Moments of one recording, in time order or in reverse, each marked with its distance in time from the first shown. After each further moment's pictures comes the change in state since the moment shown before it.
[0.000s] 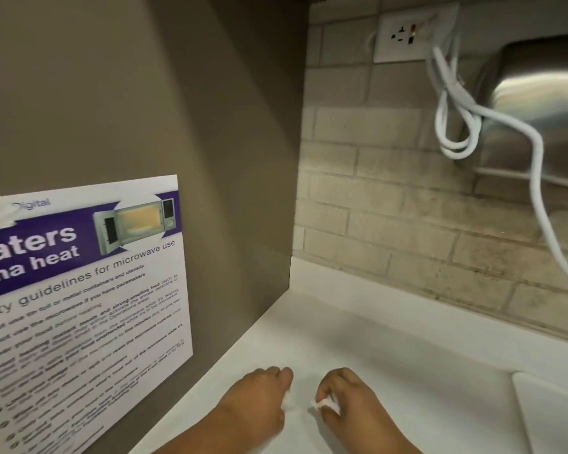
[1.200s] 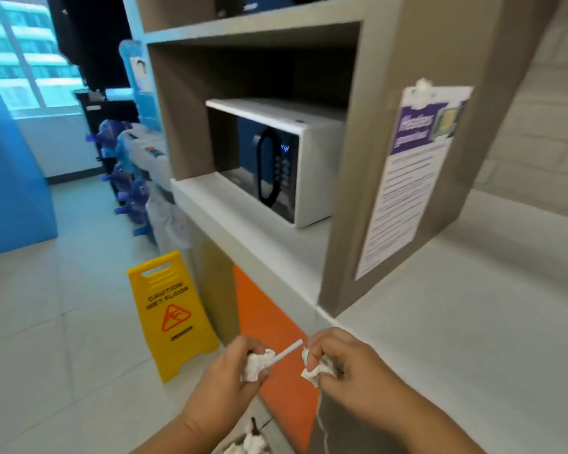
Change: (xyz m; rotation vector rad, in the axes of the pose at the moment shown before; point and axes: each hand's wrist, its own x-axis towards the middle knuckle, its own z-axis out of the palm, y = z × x) left_hand -0.430 -0.185 0.041 -0.624 0.446 -0.464; right_hand -0.150 -0.311 0.186 0.269 -0.414 -0.296
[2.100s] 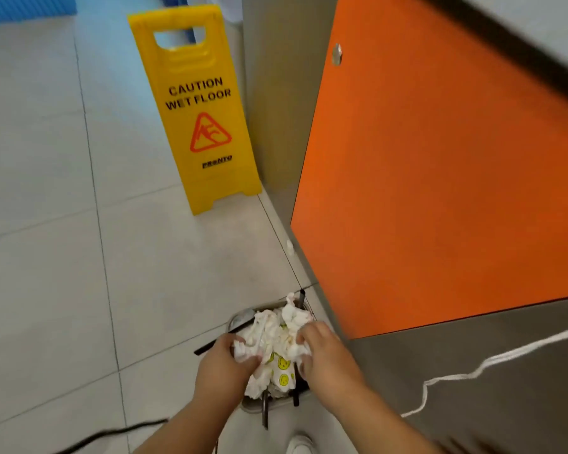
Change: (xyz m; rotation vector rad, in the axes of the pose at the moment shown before) left_hand -0.078 -0.350 0.247 -0.200 0.032 -1.080; right_hand 0.087 0.326 0.378 -0.274 -0.408 0.310
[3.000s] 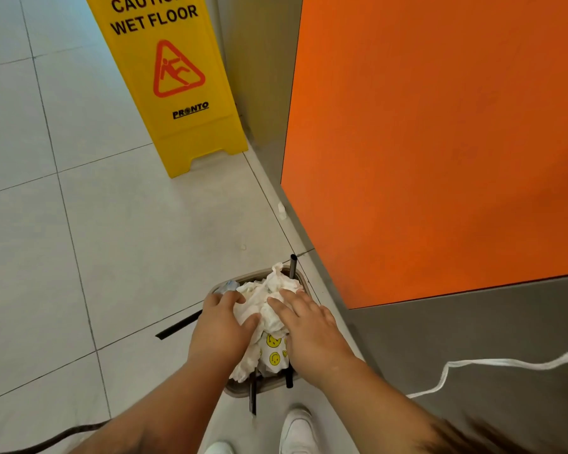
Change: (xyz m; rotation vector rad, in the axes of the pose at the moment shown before) left_hand 0.068 -0.026 0.059 0.307 0.028 0.174; right_hand 0.043 0.047 0.060 -0.195 -0.116 -0.107
